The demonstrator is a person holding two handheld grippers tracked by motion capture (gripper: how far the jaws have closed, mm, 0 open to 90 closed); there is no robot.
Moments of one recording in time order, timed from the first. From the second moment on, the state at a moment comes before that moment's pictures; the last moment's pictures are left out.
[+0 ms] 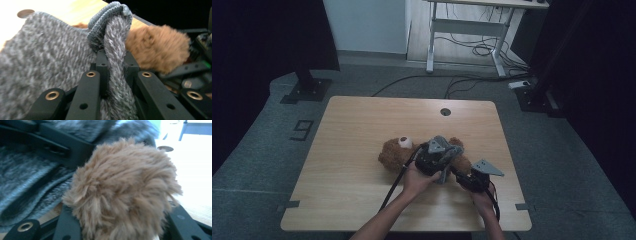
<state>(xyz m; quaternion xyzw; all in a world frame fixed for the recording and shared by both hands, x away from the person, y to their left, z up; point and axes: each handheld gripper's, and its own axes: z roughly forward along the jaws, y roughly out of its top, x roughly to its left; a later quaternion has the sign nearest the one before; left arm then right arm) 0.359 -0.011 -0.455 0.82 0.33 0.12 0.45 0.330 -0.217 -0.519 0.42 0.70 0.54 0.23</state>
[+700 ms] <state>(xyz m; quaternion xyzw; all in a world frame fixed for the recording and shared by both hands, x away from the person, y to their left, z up) 0.355 0.150 -0.461 0.74 0.46 0.17 0.47 0.333 -0.221 -0.523 0.41 0.70 0.53 0.23</state>
